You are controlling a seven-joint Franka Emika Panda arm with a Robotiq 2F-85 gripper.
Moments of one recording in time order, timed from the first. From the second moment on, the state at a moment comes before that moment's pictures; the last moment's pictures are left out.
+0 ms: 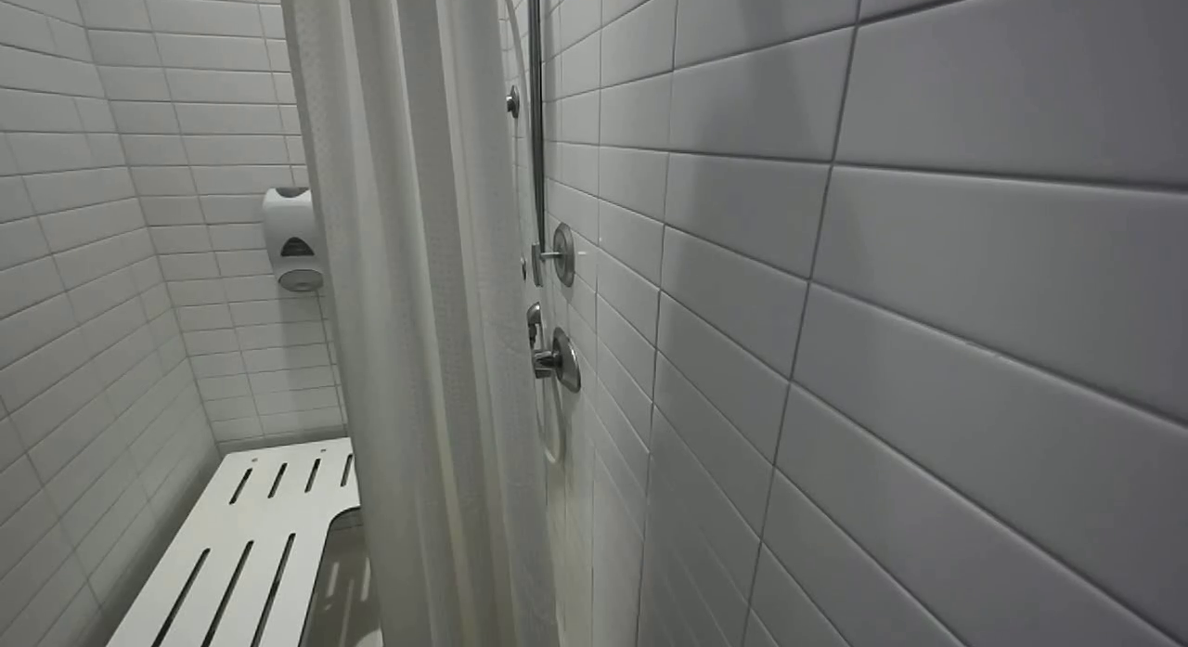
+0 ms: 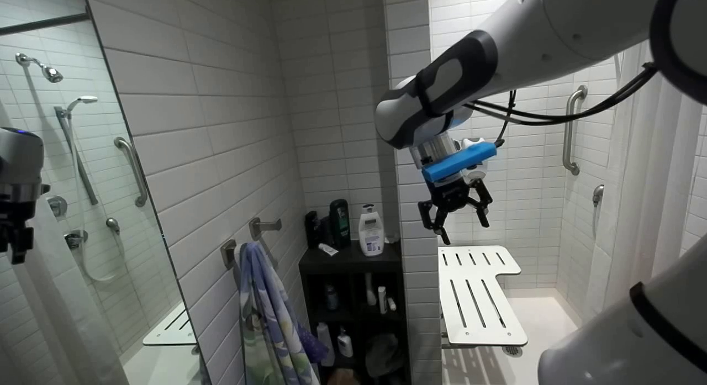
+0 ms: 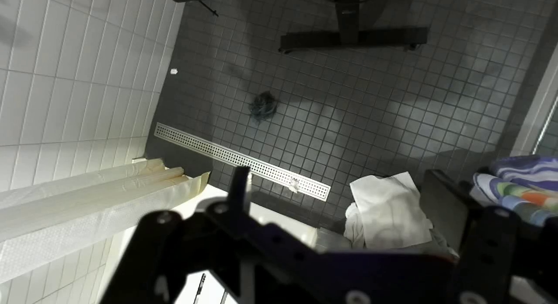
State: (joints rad) arm -0.02 -0.41 0.15 -2.30 -0.14 1.58 0.20
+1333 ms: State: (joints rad) arm -0.06 -0.23 -0.03 -2.11 -0.70 1.56 -0.11
